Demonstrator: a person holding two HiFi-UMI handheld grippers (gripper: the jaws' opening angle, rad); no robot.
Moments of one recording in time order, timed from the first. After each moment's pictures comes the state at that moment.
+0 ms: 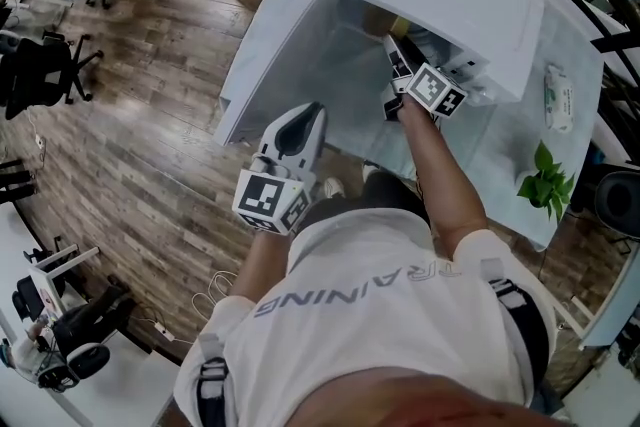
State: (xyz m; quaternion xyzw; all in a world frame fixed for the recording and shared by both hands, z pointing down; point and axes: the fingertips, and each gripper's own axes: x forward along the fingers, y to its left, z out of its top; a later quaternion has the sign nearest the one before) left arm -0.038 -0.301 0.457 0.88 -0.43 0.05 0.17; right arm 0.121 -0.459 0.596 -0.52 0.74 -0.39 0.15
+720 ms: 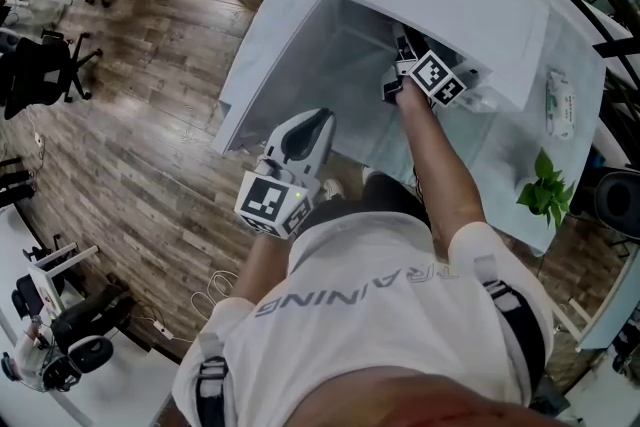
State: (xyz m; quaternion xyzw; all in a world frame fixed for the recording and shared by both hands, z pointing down) left arm -0.020 -0.306 0.465 0.90 -0.40 0.05 0.17; right arm 0.152 -0.508 0.623 -0.56 0.70 -0.39 0.20
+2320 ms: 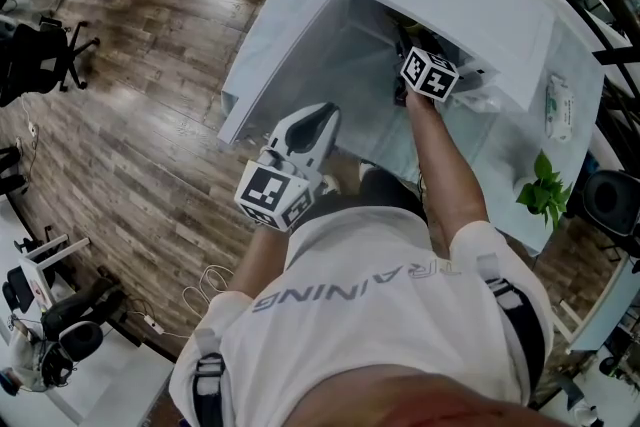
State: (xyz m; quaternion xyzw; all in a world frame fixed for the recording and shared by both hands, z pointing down) left arm -0.034 -0.303 0.464 0.90 -0.39 0.04 0.20; right arm 0.141 -0.499 0.654 -0.62 0.73 -0.29 -0.06
